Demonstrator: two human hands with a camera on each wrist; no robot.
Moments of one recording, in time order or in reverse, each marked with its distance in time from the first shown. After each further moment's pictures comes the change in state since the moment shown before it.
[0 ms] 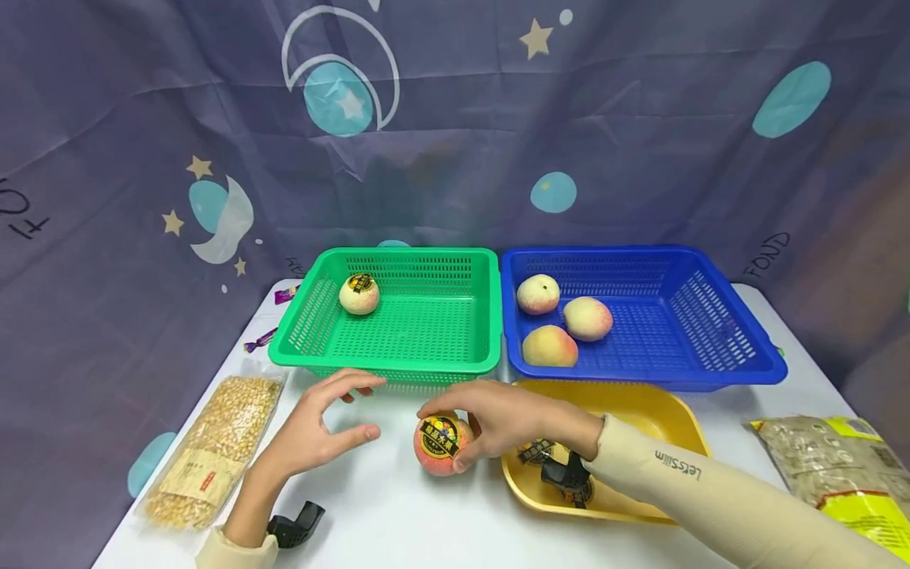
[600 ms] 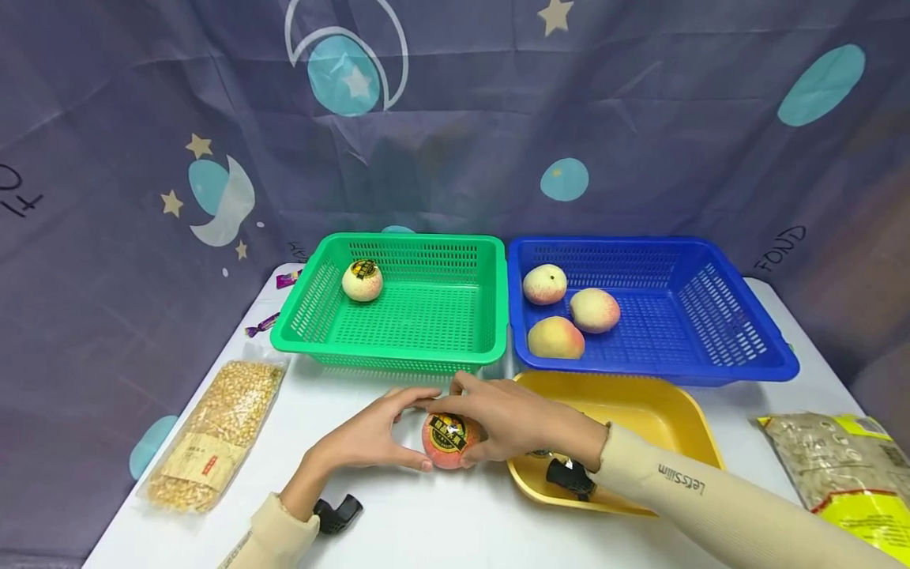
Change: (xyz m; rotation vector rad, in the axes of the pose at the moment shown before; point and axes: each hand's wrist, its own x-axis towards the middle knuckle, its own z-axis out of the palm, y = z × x) left_hand 0.012 -0.012 0.058 -0.089 -0.386 -0.251; right_hand -0.004 0.000 0.018 -0.257 0.030 0.073
